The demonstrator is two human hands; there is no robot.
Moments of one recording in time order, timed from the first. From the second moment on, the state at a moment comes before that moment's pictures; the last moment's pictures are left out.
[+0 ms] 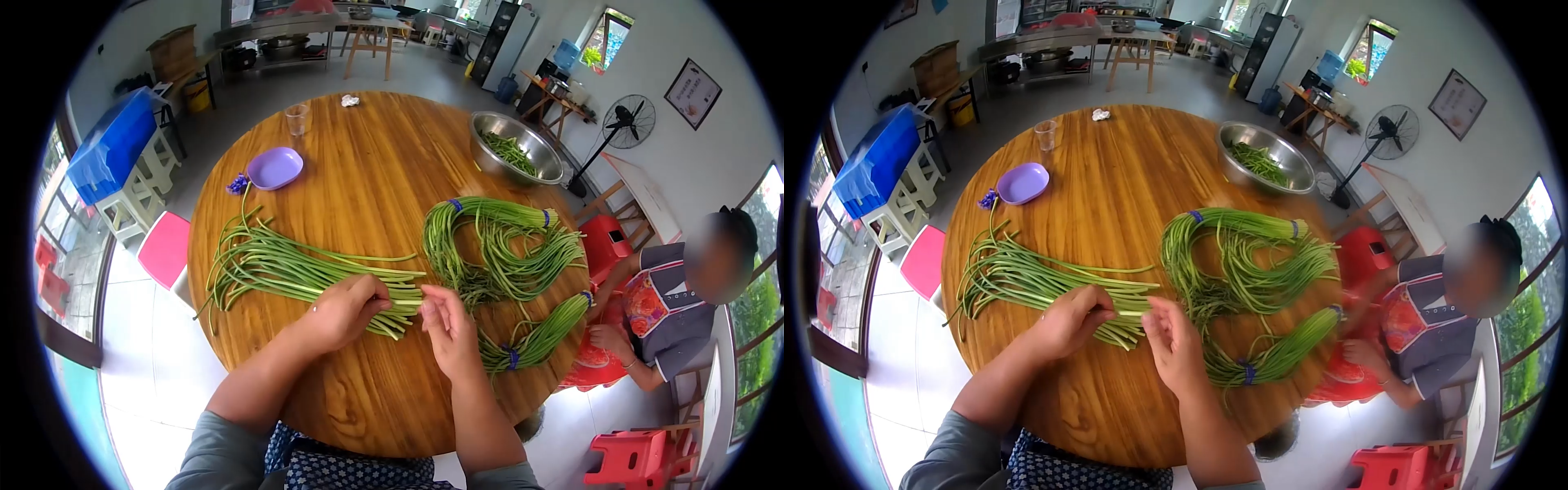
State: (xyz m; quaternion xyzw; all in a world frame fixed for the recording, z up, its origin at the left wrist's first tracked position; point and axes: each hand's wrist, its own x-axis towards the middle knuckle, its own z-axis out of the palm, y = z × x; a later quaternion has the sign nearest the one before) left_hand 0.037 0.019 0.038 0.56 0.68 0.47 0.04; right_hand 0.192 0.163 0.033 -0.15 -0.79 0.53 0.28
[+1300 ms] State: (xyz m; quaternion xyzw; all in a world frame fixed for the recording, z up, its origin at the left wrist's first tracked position) left_hand 0.057 0.019 0.038 0.59 0.51 0.60 0.17; right_hand 0.188 0.154 0.031 -0.09 -0.40 0.89 0.21
